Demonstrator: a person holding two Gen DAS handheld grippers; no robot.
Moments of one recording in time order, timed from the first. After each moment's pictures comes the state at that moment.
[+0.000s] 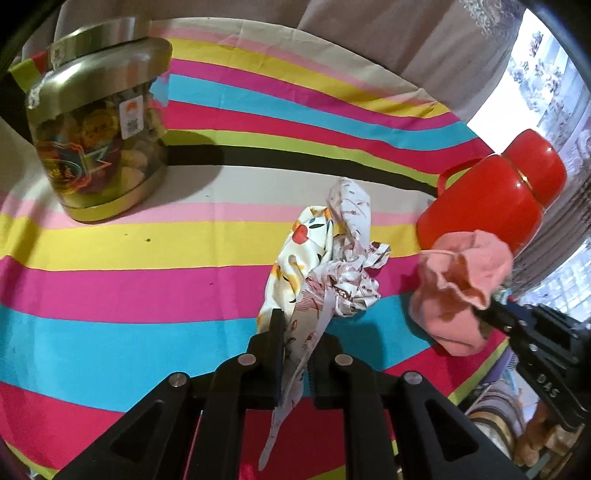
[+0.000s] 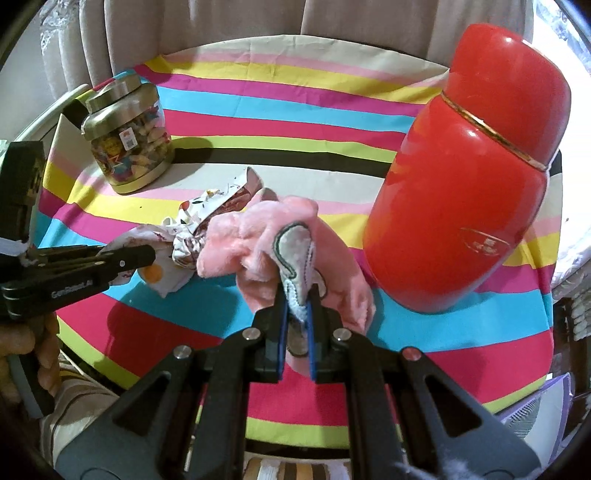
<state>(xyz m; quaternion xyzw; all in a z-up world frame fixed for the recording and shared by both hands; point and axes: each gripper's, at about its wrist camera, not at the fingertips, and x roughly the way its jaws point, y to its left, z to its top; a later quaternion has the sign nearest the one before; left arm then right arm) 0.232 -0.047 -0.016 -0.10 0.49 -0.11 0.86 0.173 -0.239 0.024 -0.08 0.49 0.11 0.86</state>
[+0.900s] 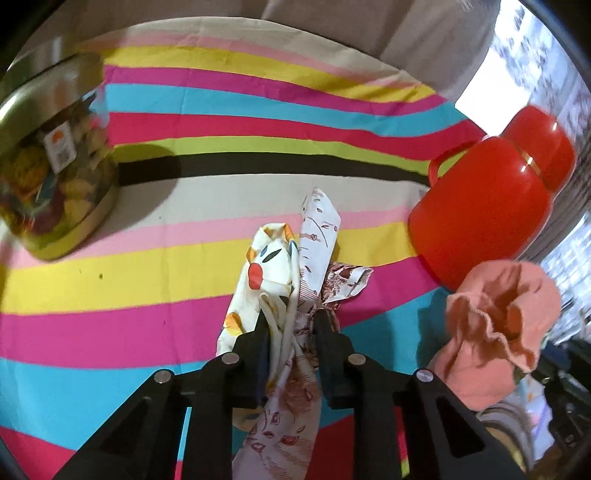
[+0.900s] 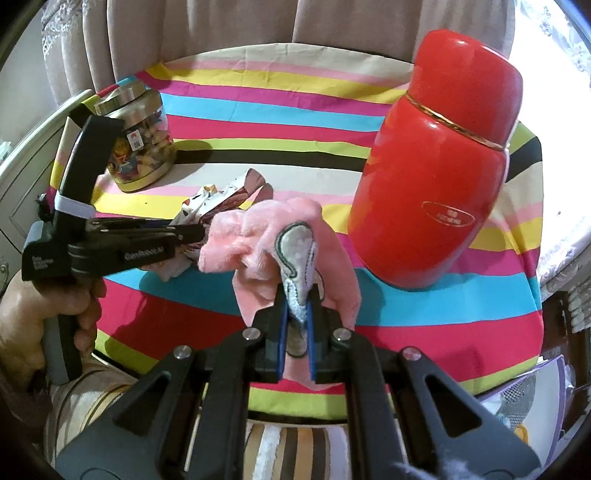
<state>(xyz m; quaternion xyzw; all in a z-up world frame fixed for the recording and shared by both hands) 0.259 -0.075 -0.029 -0.09 0.50 -0.15 0.85 0.146 -0.252 0.038 -0.08 0.48 0.10 0.87</state>
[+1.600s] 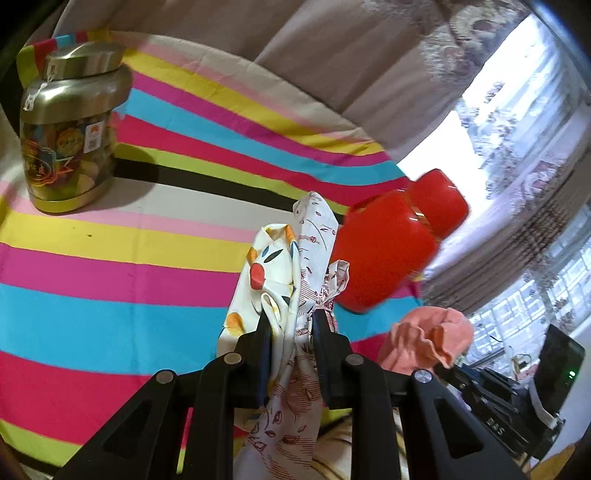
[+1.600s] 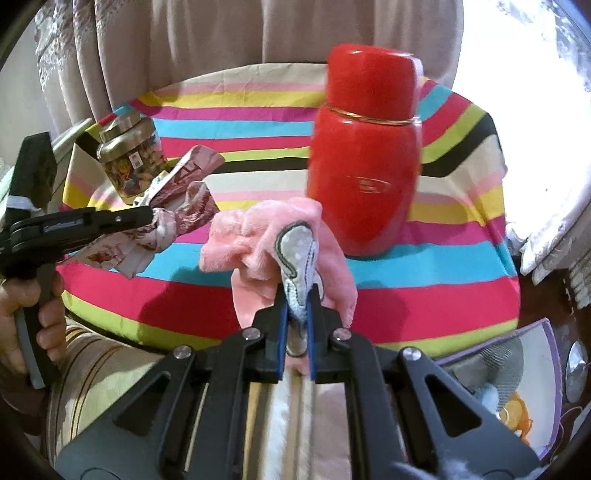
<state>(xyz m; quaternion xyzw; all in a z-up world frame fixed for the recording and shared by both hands) 0.186 -0.071 0.035 -0.22 0.43 -0.21 0.85 0.097 -0.315 0.073 -0.03 0.46 0.09 0.88</state>
